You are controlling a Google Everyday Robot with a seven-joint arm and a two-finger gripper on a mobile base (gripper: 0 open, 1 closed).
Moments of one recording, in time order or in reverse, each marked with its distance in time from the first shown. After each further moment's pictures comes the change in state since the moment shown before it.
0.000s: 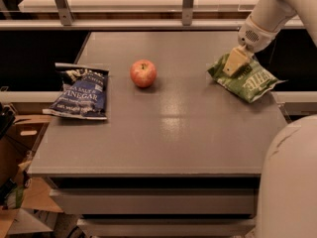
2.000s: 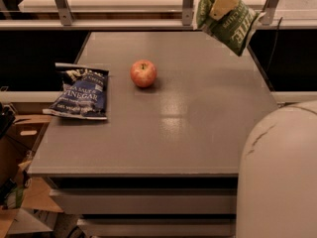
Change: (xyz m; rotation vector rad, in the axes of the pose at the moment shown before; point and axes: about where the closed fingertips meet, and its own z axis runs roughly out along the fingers) arm -0.114 0.033 -0.127 0.187 -0.205 -0.407
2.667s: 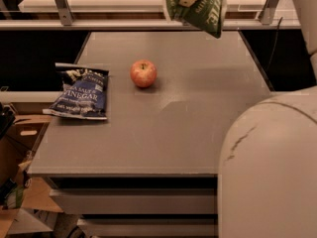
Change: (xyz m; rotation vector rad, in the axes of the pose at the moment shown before) arm -0.087 0.026 -0.008 0.001 -0.049 -0.349
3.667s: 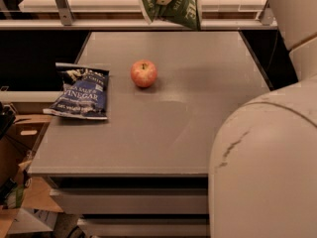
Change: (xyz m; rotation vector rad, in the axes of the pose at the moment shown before) arm -0.059 0.004 0.015 -0.001 -0.044 -0.229
